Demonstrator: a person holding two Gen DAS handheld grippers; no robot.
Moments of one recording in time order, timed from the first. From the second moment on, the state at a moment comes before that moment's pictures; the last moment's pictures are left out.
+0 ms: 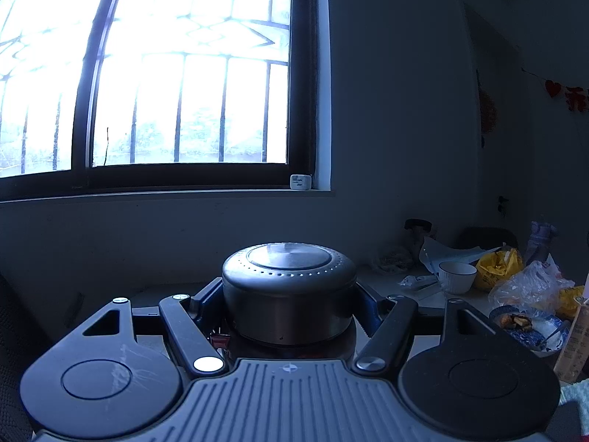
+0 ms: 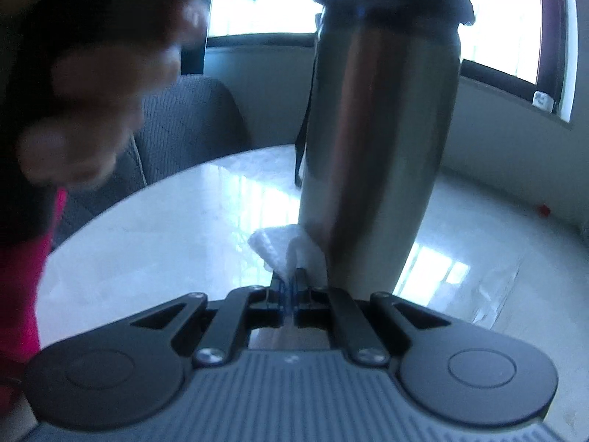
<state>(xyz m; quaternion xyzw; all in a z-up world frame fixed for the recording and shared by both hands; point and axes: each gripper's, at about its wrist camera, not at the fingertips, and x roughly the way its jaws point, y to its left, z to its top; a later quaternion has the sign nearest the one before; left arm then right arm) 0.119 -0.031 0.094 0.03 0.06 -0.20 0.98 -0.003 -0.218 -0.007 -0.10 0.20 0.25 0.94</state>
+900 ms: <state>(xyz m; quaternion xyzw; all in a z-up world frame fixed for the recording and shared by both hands) 0.119 -0.033 0.095 0.04 0.07 -0.21 0.97 -0.095 -0.276 0.052 -0.10 0.10 0.25 0.96</state>
